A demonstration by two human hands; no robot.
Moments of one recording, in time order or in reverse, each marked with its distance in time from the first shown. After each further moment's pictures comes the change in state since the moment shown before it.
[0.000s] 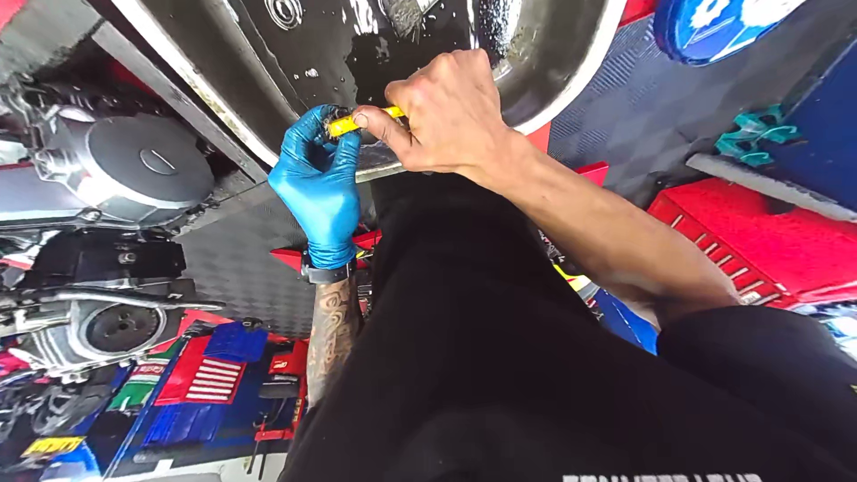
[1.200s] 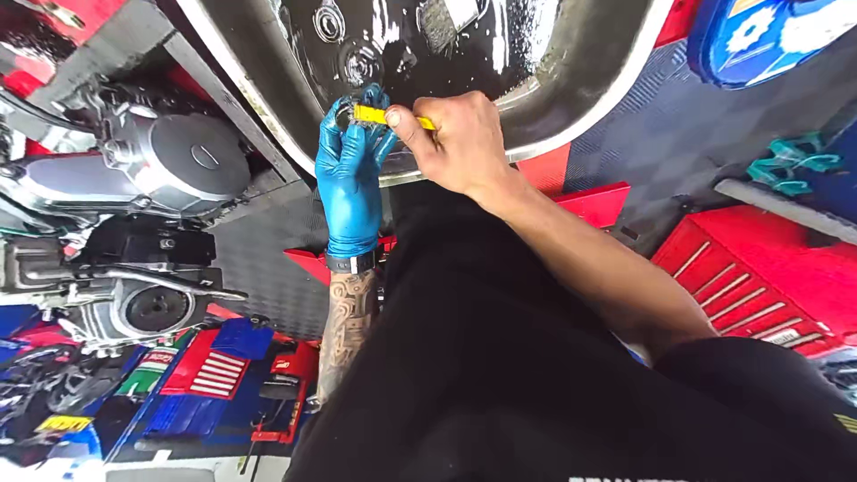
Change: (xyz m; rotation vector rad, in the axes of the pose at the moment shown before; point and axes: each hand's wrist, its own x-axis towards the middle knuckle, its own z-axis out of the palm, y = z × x) left_hand 0.018 -0.009 0.006 -0.796 0.075 -0.325; right_hand -0.003 -0.019 0.025 0.353 0.115 0.216
